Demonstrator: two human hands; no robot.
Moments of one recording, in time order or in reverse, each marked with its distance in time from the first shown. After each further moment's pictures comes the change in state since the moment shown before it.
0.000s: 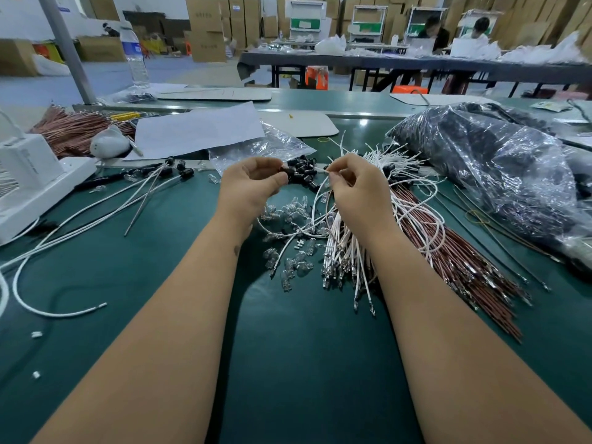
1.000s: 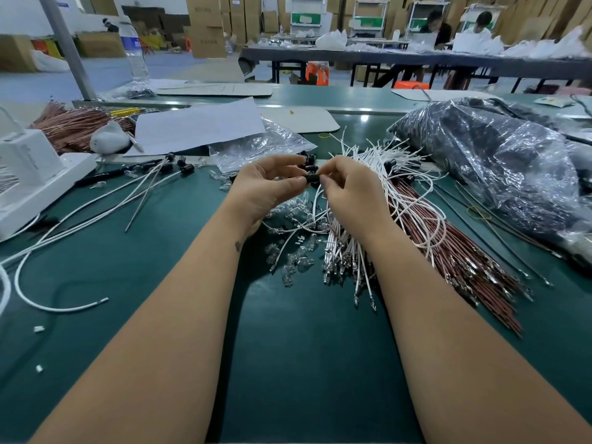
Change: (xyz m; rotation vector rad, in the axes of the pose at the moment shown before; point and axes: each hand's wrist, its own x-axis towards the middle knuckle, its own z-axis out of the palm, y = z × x) left_hand -0.007 0.004 0.007 -0.213 -0.236 -0.102; right_hand -0.003 0.002 0.005 -0.078 -0.087 -0.074
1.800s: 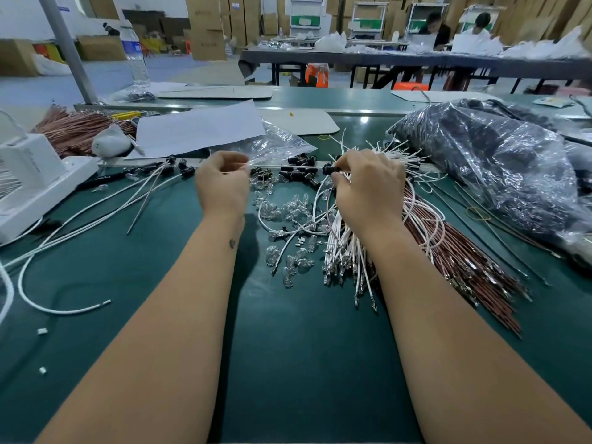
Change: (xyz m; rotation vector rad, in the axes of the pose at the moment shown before) left_hand 0.004 0.002 -0.018 0.316 0.654 0.153; right_hand 0.003 -0.003 -0.012 -0.509 0.167 -0.030
